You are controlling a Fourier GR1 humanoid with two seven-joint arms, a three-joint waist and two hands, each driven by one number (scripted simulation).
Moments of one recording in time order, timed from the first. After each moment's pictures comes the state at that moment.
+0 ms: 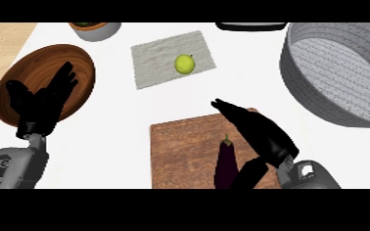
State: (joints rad) left arm -0.21 0.39 0.01 -1.35 0.22 0.06 0.18; right arm -0.25 -0.29 0.47 -1.76 0.37 0.37 0.54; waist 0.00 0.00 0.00
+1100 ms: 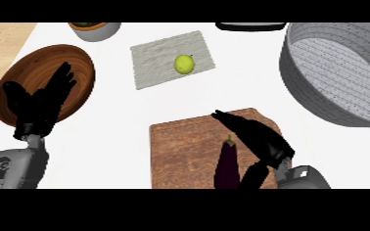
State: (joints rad) left arm -0.21 0.32 0.10 -1.38 0.12 -0.01 0.20; right arm -0.16 -0.20 0.38 -1.66 0.52 0.51 0.32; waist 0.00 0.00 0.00
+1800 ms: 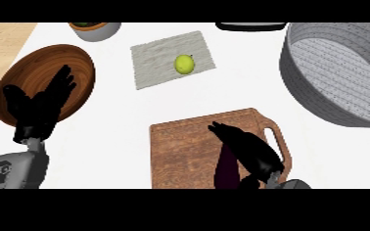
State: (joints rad) left arm -0.18 0.29 0.14 -1.40 0.09 -0.04 0.21; right arm -0.07 -0.16 0.45 -1.63 0.71 0.47 0.28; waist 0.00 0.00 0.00
